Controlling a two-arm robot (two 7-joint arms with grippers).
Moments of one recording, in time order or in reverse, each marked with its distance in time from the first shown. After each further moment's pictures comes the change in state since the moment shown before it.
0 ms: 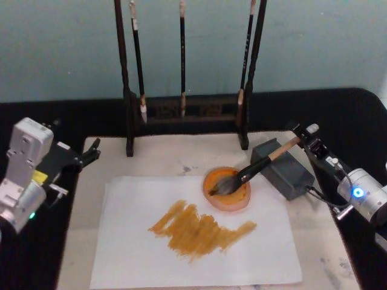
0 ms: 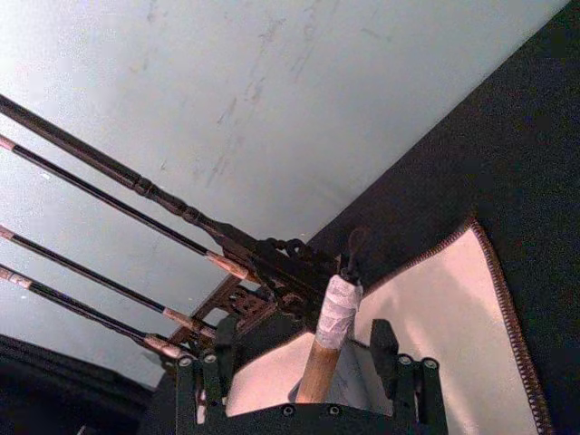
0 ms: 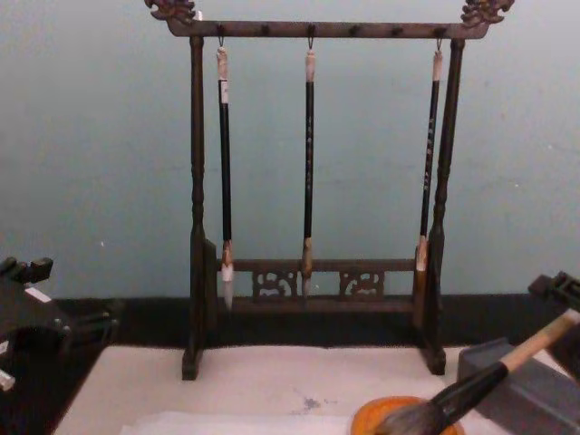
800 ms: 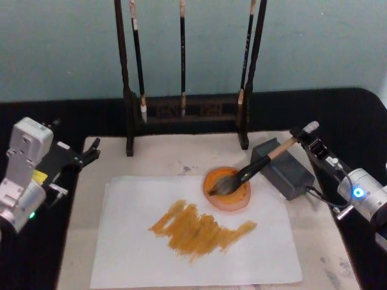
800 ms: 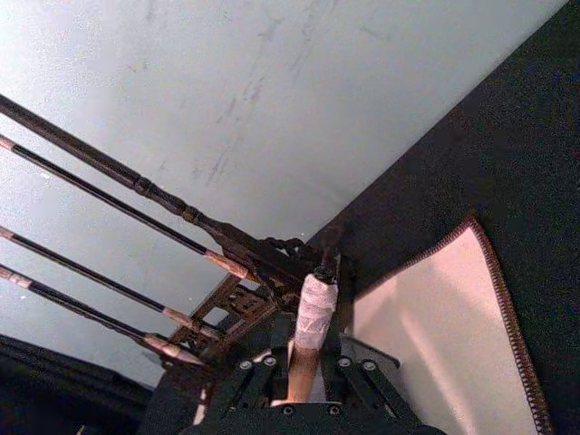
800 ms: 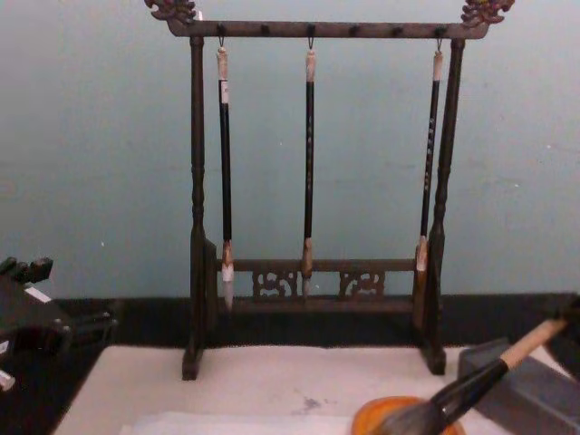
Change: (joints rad) left arm 0.000 0.000 0.000 0.000 0.000 0.000 0.000; right arm -0.003 0.000 0.002 -0.004 -0.001 0.002 -0.003
